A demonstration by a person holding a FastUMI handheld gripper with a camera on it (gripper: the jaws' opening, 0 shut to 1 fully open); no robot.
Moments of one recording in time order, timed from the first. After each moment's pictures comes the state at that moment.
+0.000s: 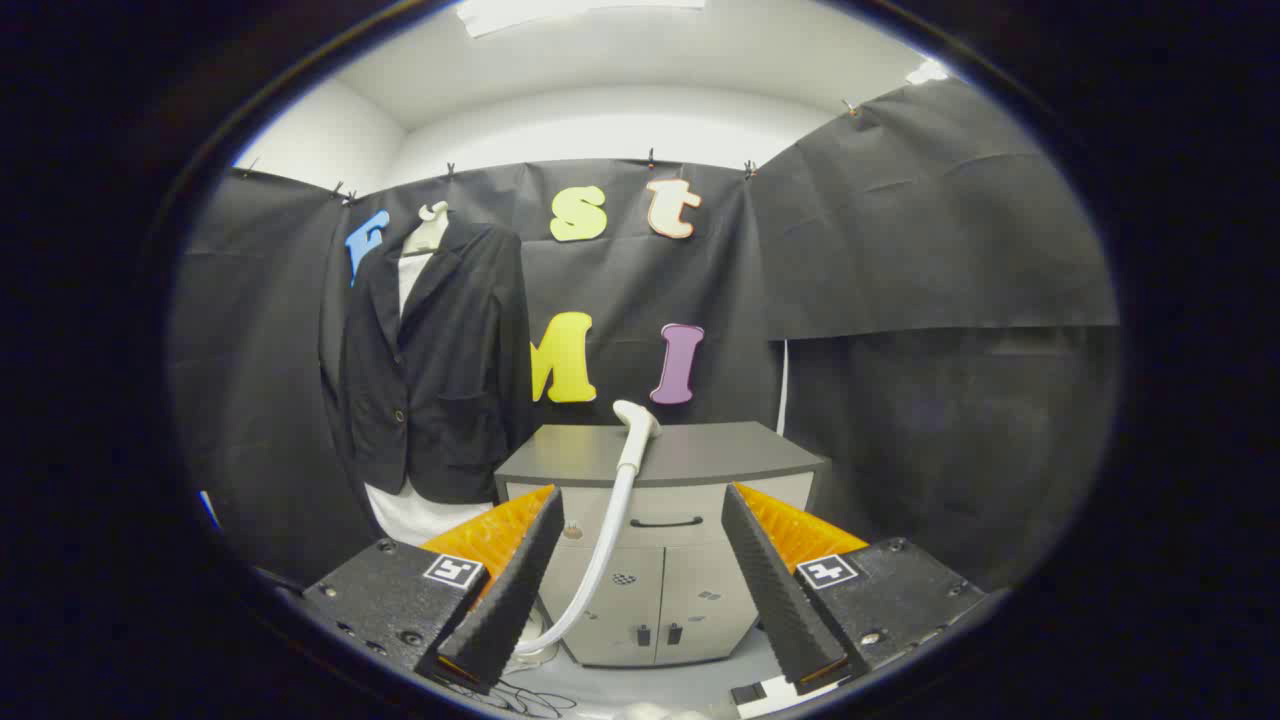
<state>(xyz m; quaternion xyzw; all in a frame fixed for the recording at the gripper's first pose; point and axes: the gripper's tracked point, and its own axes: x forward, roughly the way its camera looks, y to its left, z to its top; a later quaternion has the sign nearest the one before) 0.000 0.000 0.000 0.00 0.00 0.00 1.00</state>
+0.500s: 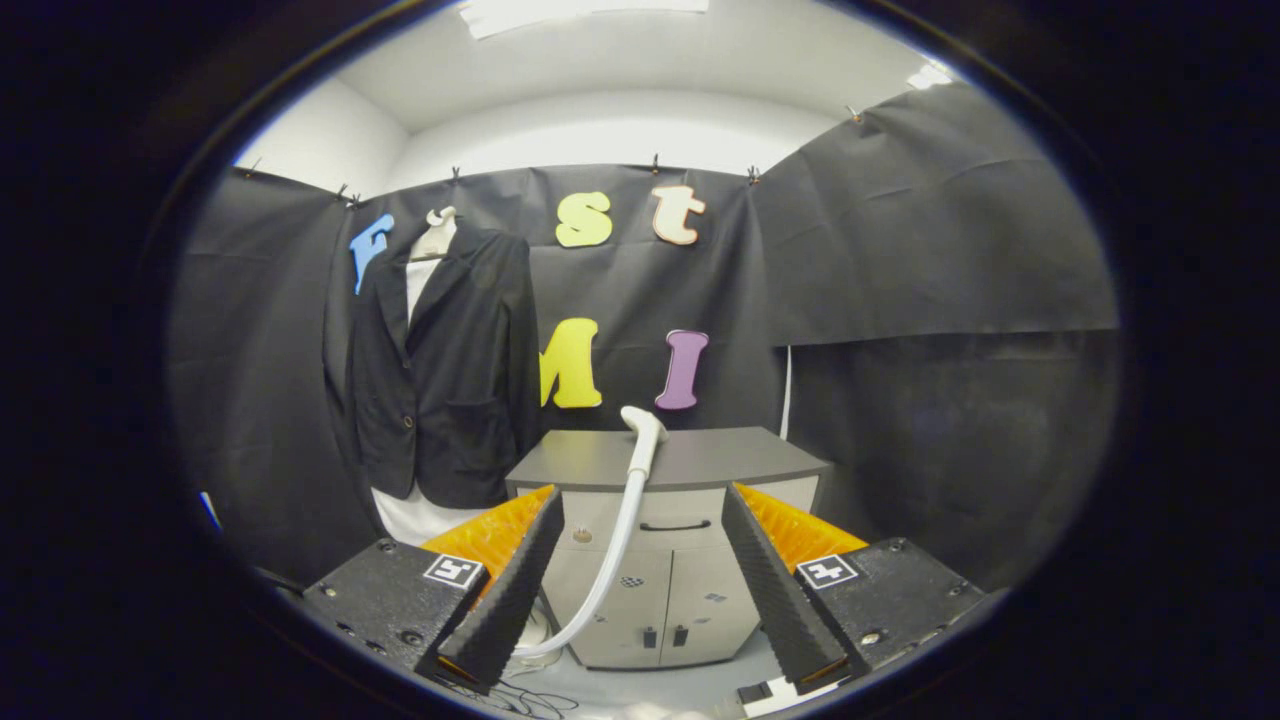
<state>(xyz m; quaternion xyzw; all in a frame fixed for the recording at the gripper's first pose) -0.007 0.011 0.006 0.00 -0.01 0.00 1.00</state>
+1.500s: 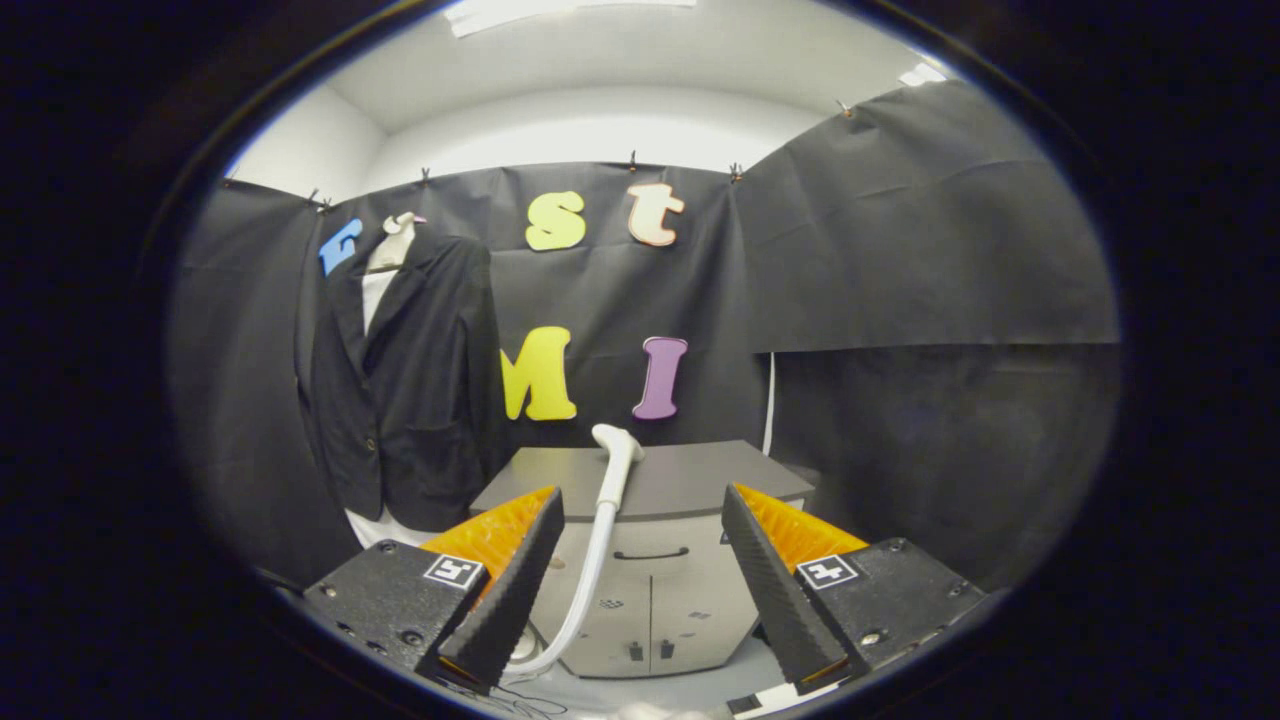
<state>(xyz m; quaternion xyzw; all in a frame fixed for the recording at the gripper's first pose) 0.064 -0.023 0.053 0.01 0.00 -0.03 1.00</state>
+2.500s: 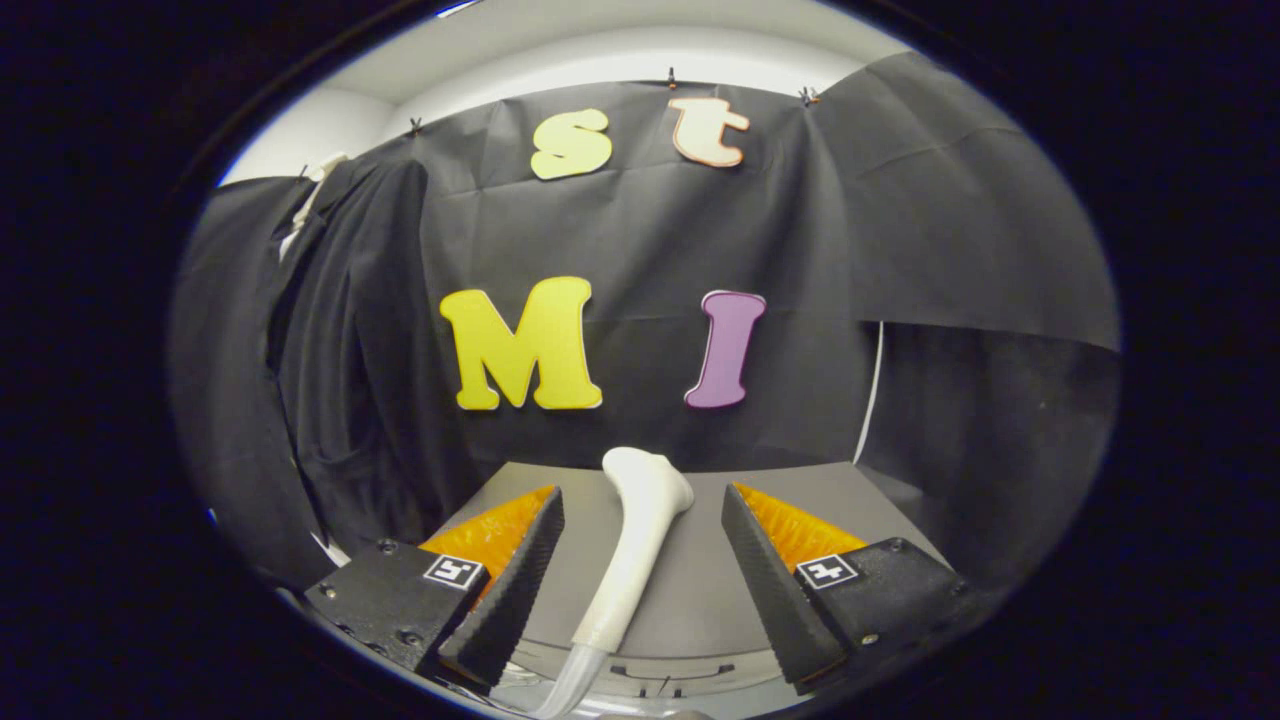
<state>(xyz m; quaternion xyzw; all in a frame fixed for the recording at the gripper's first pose) 0.374 0.001 0.050 -0.01 0.10 0.07 0.99</state>
